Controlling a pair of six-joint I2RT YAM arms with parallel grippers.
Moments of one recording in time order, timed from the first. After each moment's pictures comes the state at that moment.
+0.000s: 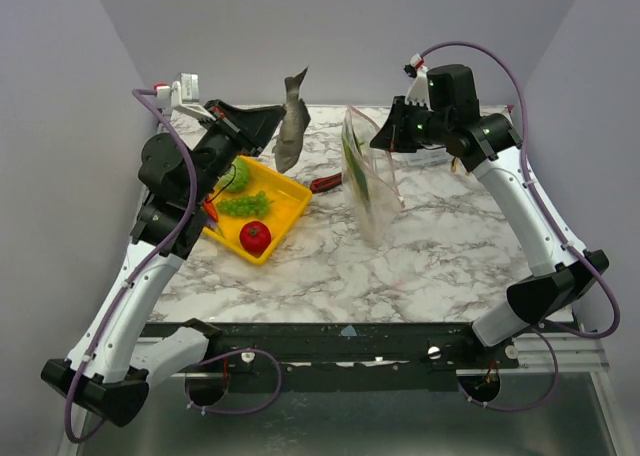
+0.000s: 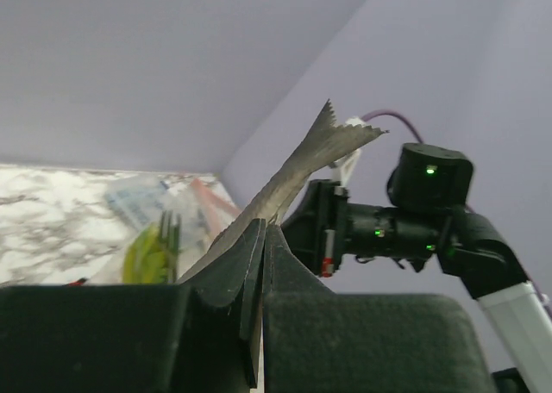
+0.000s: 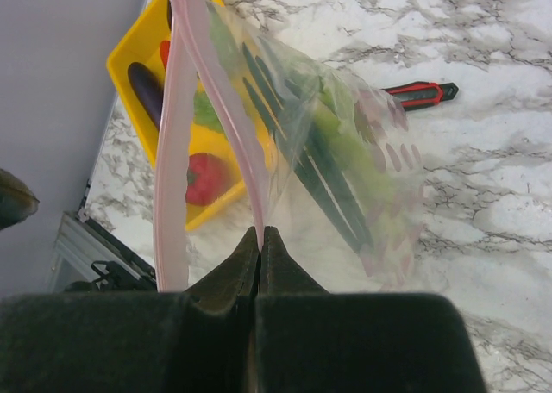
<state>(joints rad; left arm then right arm) -0.38 0.99 1.23 0.00 0.19 -0.77 0.45 1.57 1.83 -0.83 -0.28 0.38</state>
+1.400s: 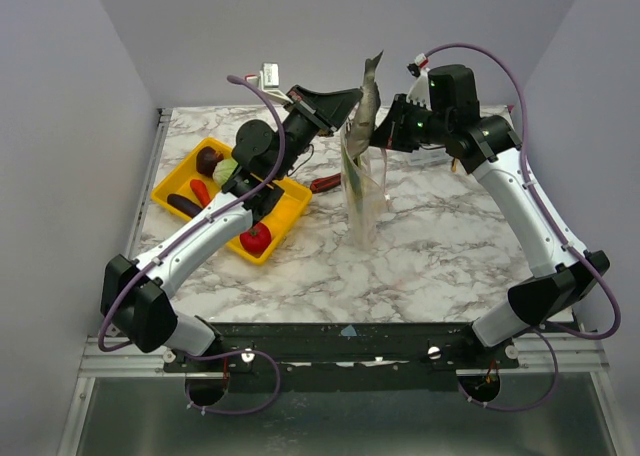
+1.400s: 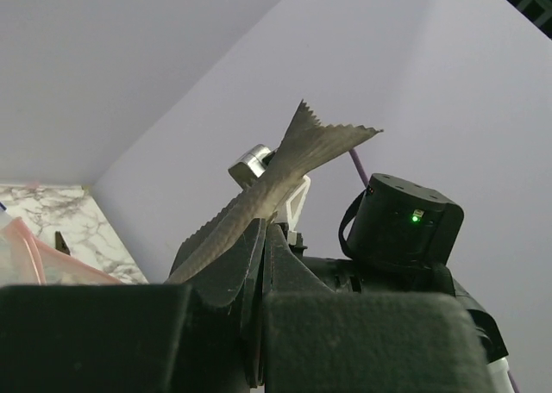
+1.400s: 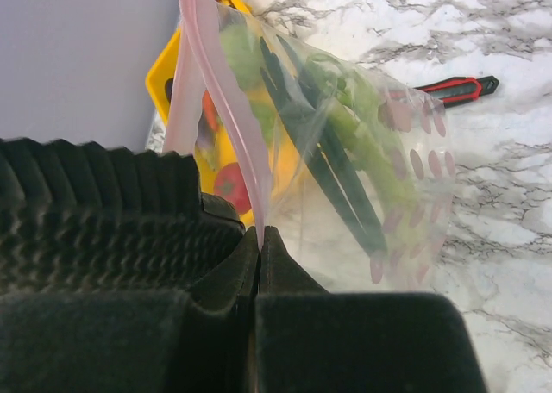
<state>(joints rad) -0.65 1.43 1.28 0.58 0.06 -0.99 0.45 1.56 1.80 -0.78 -0.31 0.50</state>
